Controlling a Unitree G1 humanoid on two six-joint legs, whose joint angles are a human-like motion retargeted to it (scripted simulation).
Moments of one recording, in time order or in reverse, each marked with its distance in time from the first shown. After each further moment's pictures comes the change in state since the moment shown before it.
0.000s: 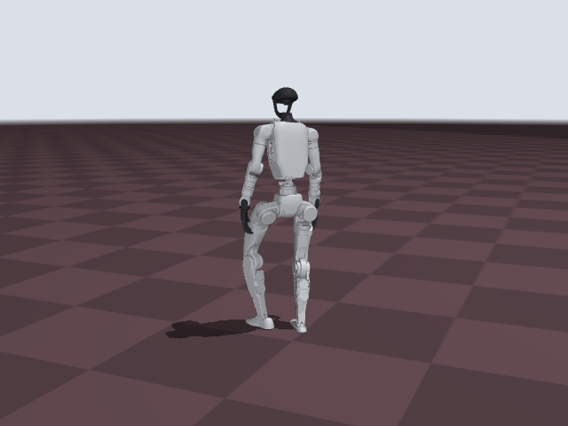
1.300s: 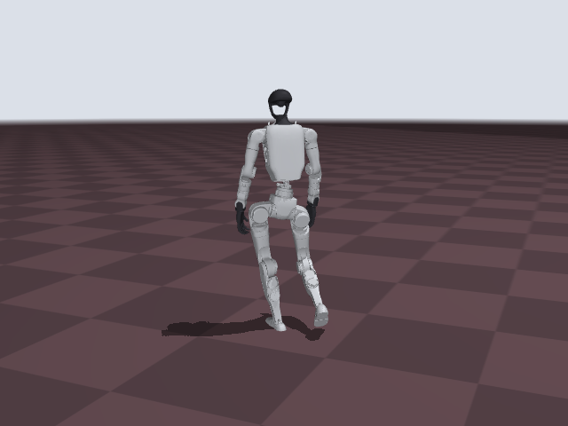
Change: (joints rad) left arm -0.026 0.044 0.005 -0.090 -0.087 0.025 0.083; right arm -0.062 0.040 0.037 -0.113 -0.030 0.023 0.006; waist -0.104 -0.258 -0.018; left_leg 0.338 -0.468 -0.112 -0.556 0.010 0.155; right_leg -0.288 -0.412 0.218 1.072 0.089 0.090
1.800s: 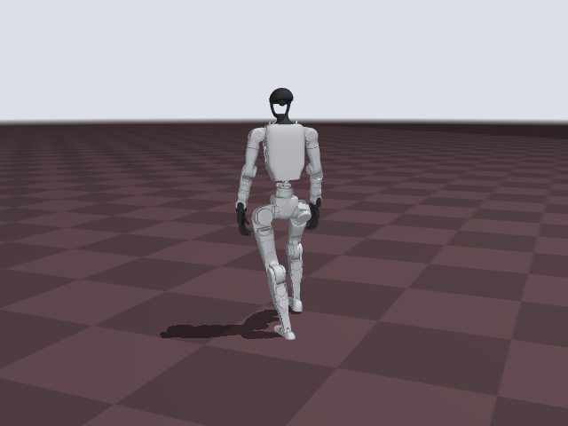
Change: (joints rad) left arm 0.055 -0.028 0.016 0.097 0.017 -0.008 -0.014; right arm 0.038 0.001 -0.007 0.055 -0.027 0.022 -0.011; waist -0.111 0.135 0.001; left_leg 0.333 0.116 -0.169 -0.214 -0.057 -0.025; right_leg -0.326 0.182 -0.056 -0.725 0.351 0.152
